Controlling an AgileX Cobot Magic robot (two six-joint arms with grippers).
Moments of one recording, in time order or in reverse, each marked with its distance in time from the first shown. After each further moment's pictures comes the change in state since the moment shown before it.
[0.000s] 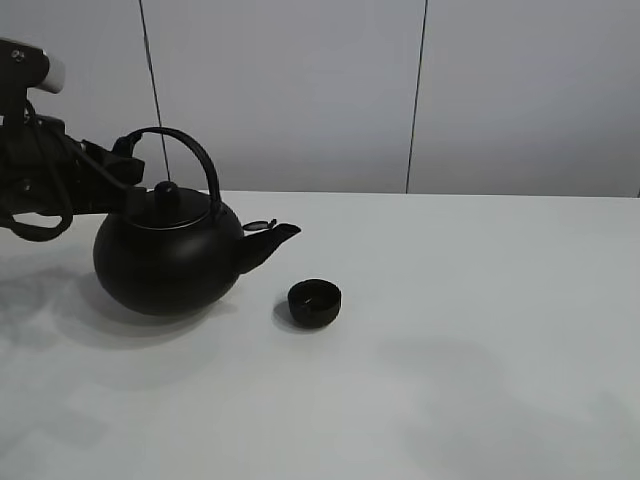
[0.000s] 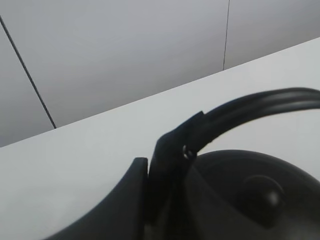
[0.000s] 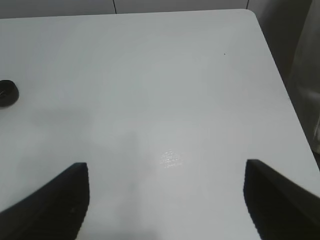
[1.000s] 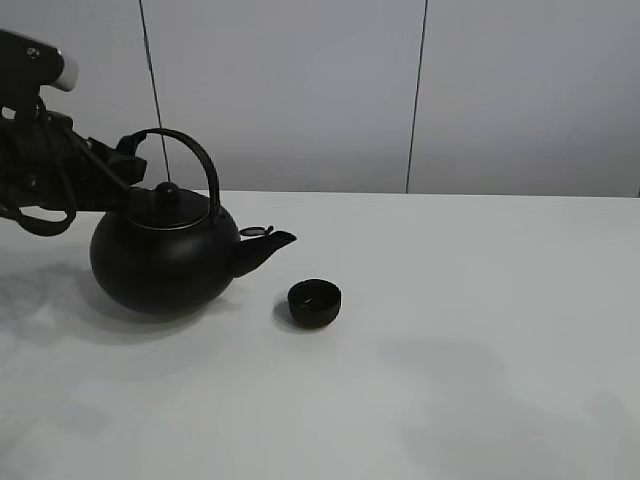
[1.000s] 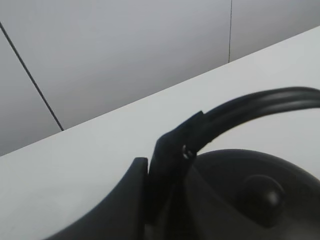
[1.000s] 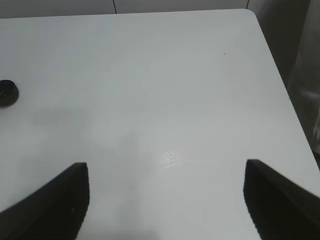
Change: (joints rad) left arm 0.000 0.000 -0.040 0.001 0.065 0.050; right arm 0.000 0.000 0.000 0.000 0.000 0.000
